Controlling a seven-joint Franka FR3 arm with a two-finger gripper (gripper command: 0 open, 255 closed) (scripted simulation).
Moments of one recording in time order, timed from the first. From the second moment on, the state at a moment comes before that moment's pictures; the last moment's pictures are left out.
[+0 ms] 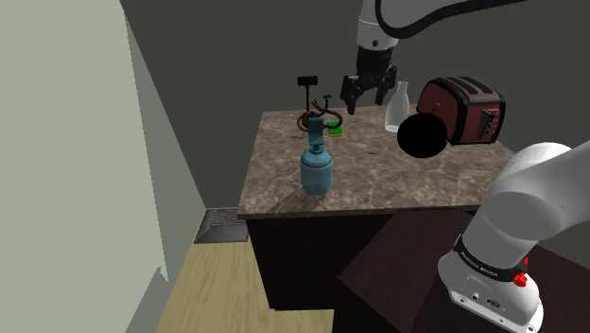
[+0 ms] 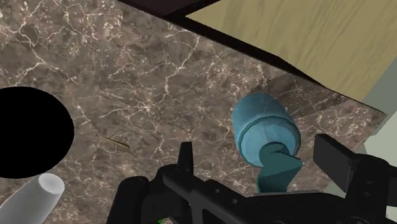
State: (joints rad) arm -0.05 -0.66 0.09 -2.42 -0.05 1.86 0.35
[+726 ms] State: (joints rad) arm -0.17 -0.34 0.33 -2.42 -0.13 2.26 0.89
